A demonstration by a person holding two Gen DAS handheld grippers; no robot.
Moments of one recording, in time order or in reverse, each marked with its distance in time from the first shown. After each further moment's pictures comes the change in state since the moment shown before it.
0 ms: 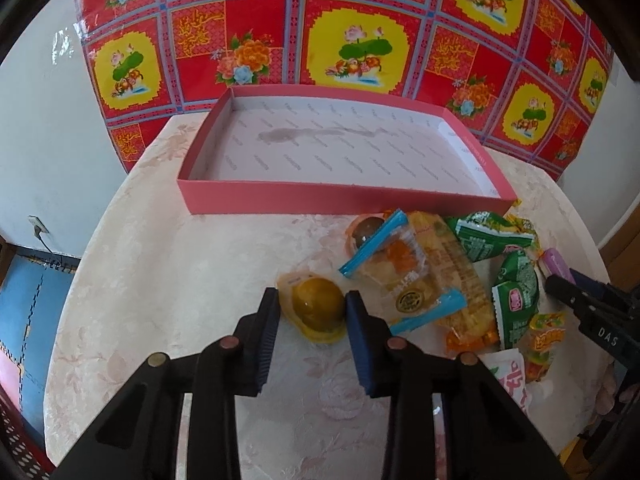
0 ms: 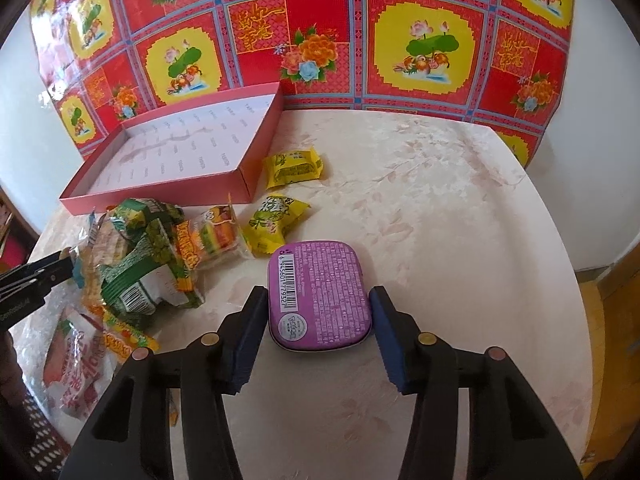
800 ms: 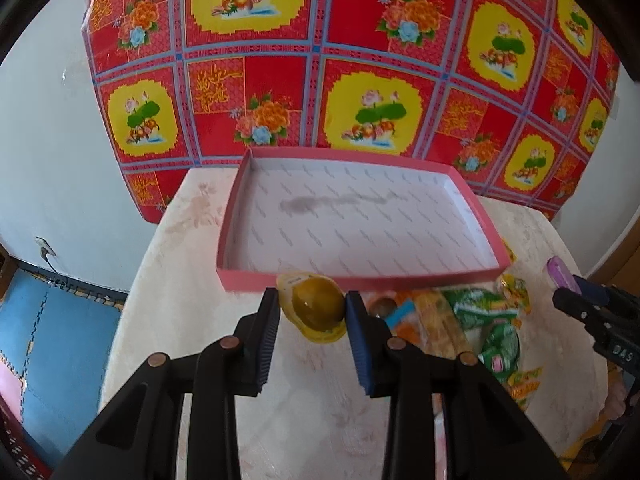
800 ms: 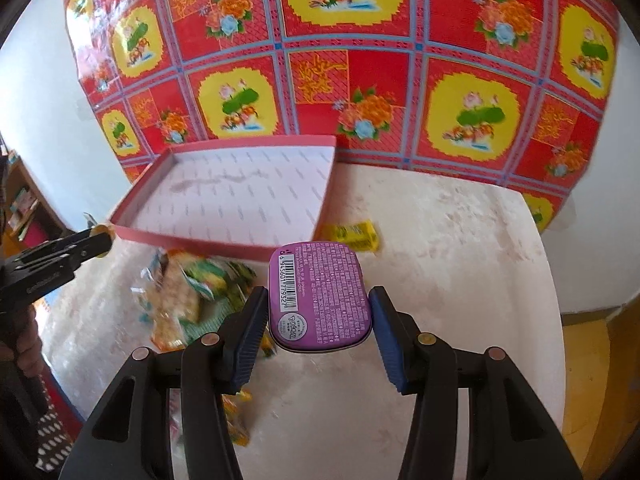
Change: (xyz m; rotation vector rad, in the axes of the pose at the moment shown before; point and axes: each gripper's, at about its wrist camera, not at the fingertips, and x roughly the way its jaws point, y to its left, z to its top) left arm -0.023 0.018 0.052 -0.009 -0.073 0.008; right arm -0.038 0.031 0.063 -0.077 -0.038 0.118
